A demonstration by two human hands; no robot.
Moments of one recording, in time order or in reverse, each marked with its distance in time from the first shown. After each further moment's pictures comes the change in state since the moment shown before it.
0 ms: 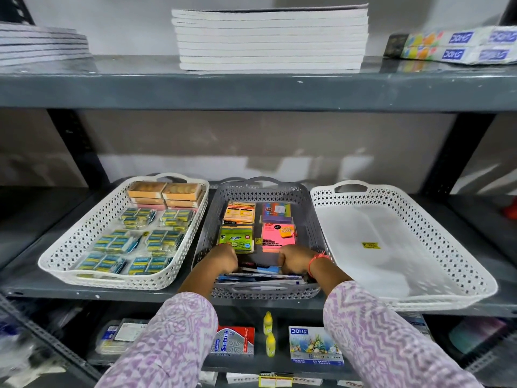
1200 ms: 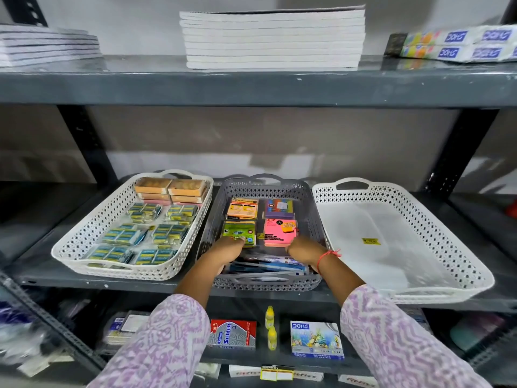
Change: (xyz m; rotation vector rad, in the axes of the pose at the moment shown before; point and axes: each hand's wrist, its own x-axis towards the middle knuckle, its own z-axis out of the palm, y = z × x) left_hand -0.027 0.012 -0.002 -0.331 0.049 -0.045; right_hand -0.013 -0.001 -0.006 0.084 0.116 0.056
